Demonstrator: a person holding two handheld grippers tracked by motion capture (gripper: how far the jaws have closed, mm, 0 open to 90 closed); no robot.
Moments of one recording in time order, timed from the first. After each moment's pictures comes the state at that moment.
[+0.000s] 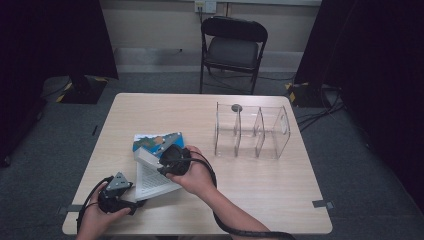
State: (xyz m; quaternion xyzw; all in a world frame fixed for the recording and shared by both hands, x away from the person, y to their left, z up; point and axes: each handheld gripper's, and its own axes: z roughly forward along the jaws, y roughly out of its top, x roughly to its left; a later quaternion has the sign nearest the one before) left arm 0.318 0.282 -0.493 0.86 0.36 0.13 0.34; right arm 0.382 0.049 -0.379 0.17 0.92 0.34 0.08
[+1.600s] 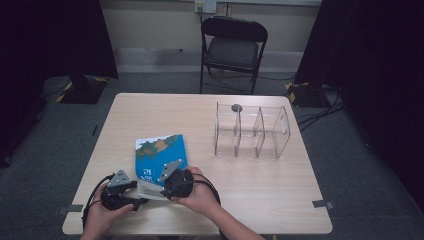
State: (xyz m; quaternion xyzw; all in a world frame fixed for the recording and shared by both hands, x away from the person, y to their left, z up) left arm 0.324 0.277 -0.495 0.83 0.38 0.11 0.38; right arm 0.356 0.042 -0.446 0.11 0.93 0.34 0.06
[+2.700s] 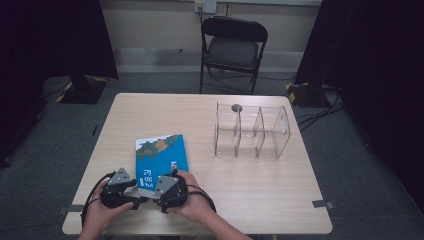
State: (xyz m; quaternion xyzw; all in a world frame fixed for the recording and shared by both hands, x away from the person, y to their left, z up) left arm 0.326 0.273 -0.484 0.84 0.38 0.12 0.37; right arm 0.344 0.058 -0.485 0.04 0.90 0.39 0.18
